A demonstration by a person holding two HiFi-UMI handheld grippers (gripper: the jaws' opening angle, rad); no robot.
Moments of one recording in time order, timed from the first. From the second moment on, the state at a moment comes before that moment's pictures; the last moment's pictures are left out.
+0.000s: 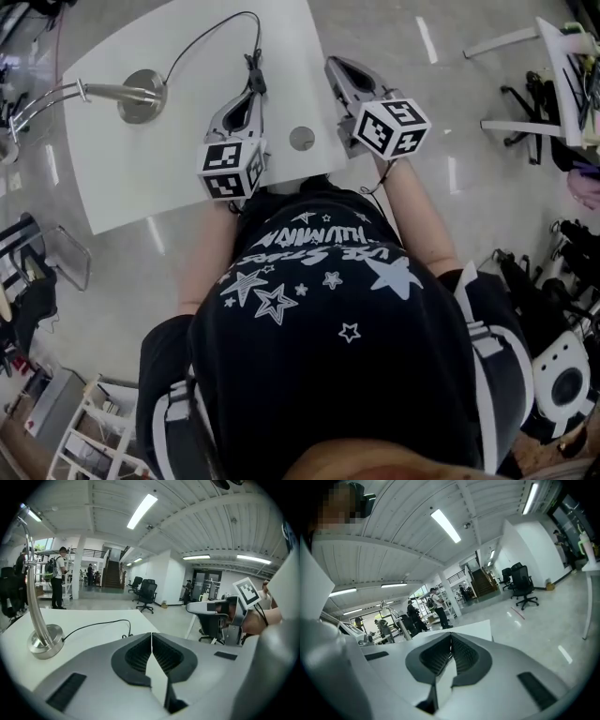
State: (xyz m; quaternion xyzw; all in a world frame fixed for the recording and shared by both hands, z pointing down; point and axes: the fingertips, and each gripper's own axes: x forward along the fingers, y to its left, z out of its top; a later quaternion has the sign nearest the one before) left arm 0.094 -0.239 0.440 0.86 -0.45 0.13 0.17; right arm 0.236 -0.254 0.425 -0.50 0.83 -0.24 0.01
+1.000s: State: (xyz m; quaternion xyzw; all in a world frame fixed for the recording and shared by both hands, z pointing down) left arm 0.104 -0.268 0.535 0.78 -0.55 0.23 0.19; right arm 0.218 -0.276 0.468 -0.40 0.88 -0.27 -0.05
